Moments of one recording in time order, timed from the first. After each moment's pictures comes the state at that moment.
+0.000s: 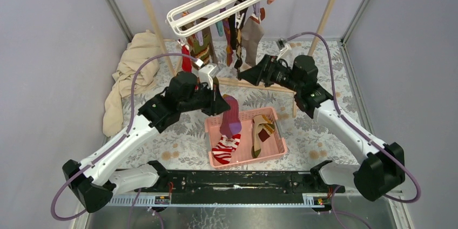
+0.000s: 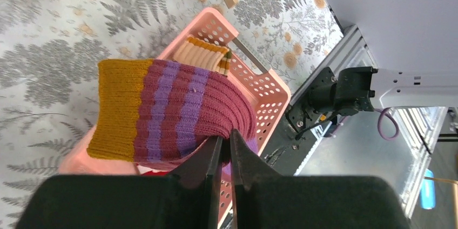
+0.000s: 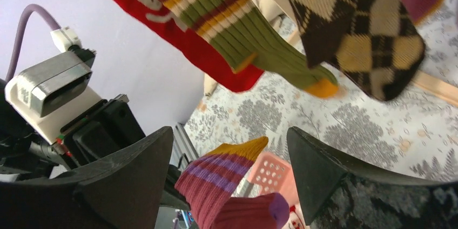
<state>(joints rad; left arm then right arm) -0.71 1.08 1.12 -0.53 0.31 -0.44 0.48 1.27 1.01 0.18 -0.52 0.76</state>
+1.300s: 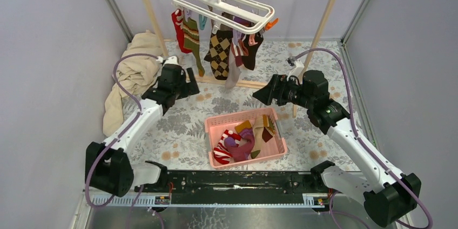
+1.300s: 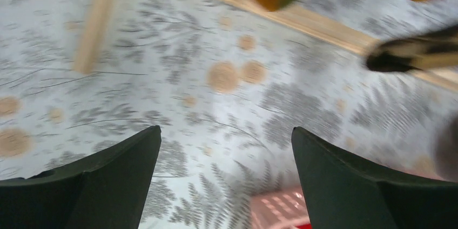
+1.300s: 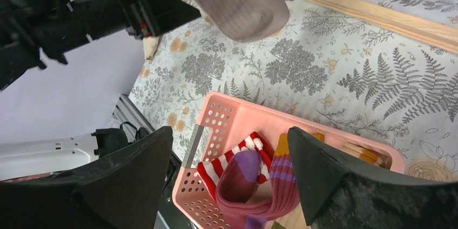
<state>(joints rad) -0.35 1.25 0.96 -0.39 -0.14 -0.47 0.45 1.00 0.89 -0.23 -0.41 0.56</state>
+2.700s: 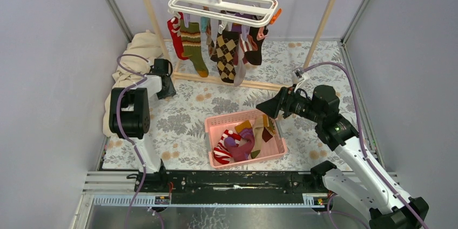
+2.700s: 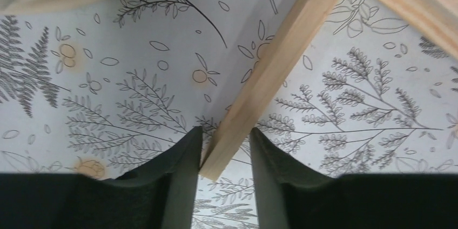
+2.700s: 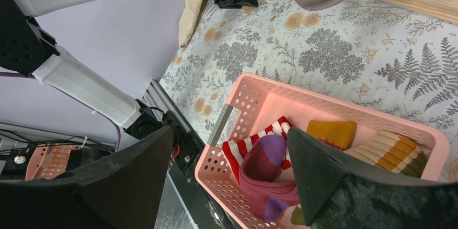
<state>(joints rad) 0.04 1.85 1.14 -0.36 -0.15 -0.34 0.45 0.79 0.74 -0.18 -0.52 0.62</state>
